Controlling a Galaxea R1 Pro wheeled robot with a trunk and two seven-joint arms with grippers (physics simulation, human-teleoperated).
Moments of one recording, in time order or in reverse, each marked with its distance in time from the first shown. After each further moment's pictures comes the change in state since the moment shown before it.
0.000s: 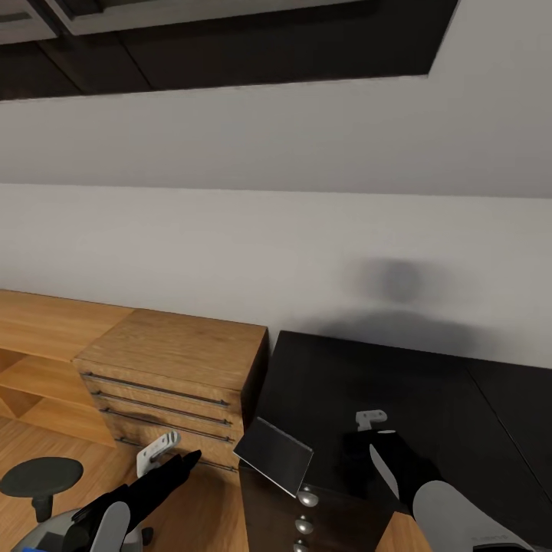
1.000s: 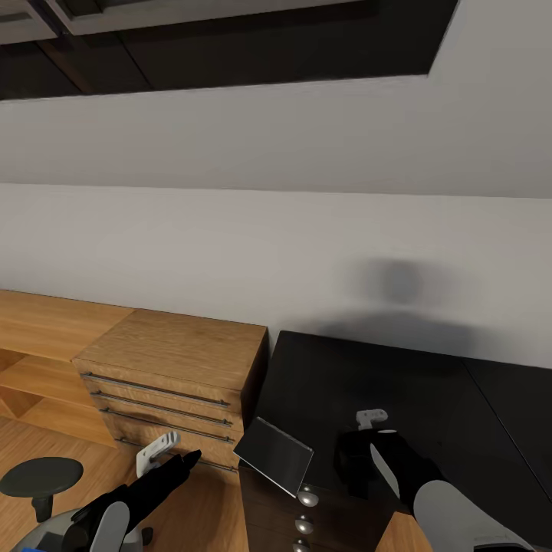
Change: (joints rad) left arm 0.000 0.000 0.003 0.000 0.002 0.000 -0.002; right arm 0.000 -0.004 -0.001 -0.004 -0.001 -0.008 0.002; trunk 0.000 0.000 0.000
